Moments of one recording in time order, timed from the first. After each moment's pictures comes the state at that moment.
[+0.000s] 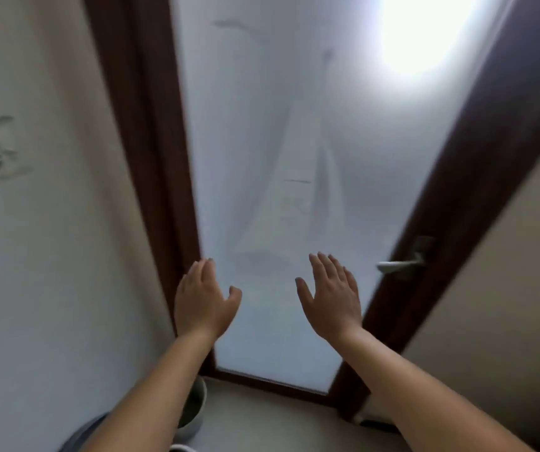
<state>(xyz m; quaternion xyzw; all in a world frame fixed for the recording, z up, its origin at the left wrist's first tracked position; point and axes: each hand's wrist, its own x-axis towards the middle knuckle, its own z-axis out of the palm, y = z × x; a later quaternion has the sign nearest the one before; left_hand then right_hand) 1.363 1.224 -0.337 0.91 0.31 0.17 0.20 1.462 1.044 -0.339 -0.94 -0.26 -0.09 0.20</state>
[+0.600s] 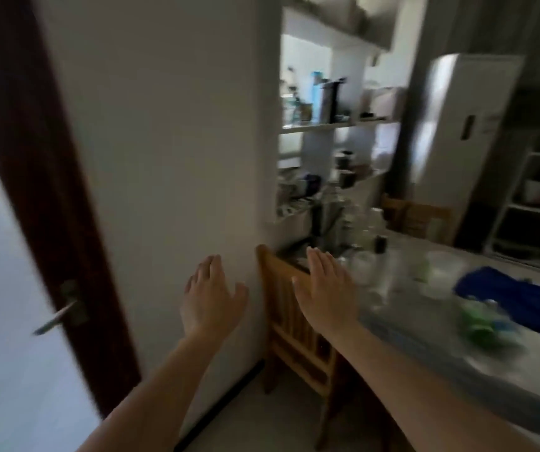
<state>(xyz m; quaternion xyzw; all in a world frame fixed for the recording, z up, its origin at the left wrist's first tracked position) 1.327 0.714 -0.216 0.93 -0.20 0.15 0.27 1.246 0.541 -0.232 -0.93 0.19 -0.28 0.11</state>
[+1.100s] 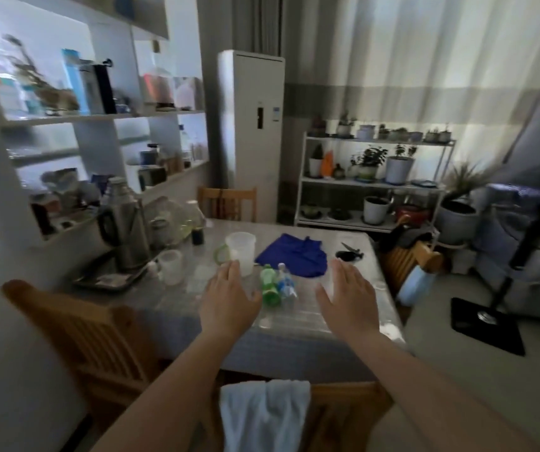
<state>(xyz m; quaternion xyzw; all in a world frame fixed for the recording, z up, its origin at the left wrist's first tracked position) 1.079 0.349 -0.236 0.83 -0.47 0.01 0.29 0.899 0.248 -0.248 -0.82 0.49 -0.27 0.06</state>
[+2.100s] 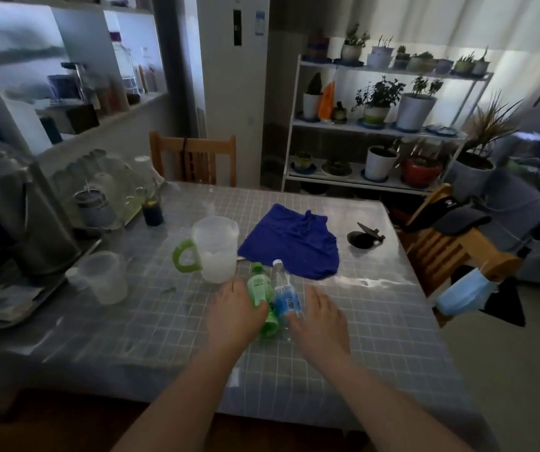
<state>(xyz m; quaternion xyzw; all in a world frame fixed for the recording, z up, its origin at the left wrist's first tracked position) 1.215 0.051 -0.376 0.85 -0.45 -0.15 0.23 1.070 0.004 -0.403 -0.80 0.56 -0.13 0.16</state>
